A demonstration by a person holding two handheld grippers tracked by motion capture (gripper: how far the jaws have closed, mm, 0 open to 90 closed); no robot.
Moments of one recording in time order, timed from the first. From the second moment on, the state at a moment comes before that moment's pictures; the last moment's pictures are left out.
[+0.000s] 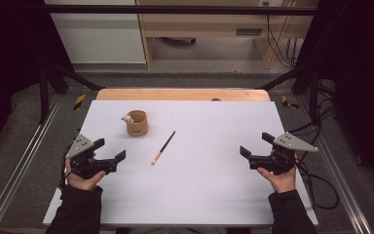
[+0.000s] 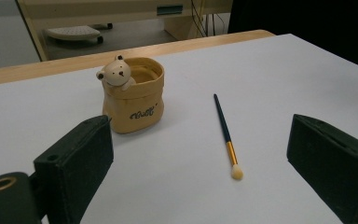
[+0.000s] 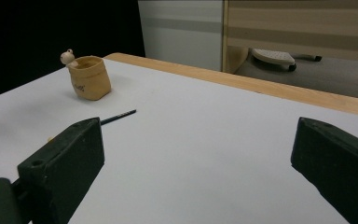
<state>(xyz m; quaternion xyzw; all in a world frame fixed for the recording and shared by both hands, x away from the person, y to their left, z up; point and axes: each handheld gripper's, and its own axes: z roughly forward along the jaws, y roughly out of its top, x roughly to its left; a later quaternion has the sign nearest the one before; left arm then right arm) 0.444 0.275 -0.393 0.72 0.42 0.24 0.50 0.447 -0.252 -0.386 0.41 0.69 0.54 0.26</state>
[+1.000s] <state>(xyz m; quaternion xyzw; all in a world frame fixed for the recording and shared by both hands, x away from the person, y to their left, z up) 0.457 0.242 -0.388 0.75 0.41 0.23 0.47 0.449 -0.240 -0.387 0.40 0.71 0.53 0.25</state>
